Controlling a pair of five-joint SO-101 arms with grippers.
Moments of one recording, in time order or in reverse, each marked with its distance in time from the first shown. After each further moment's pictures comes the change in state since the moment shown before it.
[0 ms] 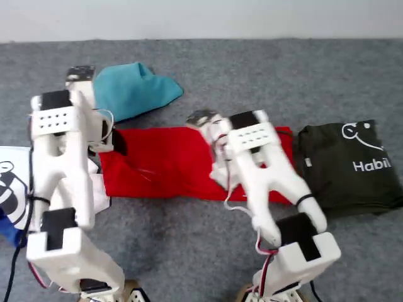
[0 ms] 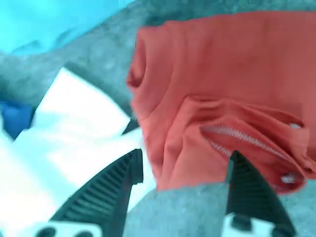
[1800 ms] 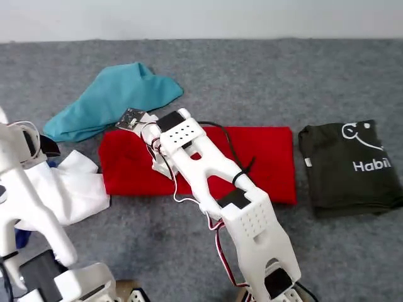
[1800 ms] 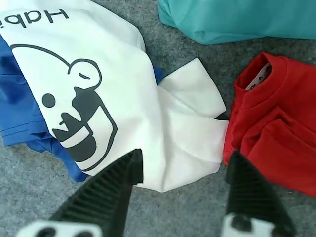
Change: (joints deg) left arm -21.7 -17.7 2.0 3.8 -1.3; right arm -14.2 34.2 -39.5 -3.3 -2.3
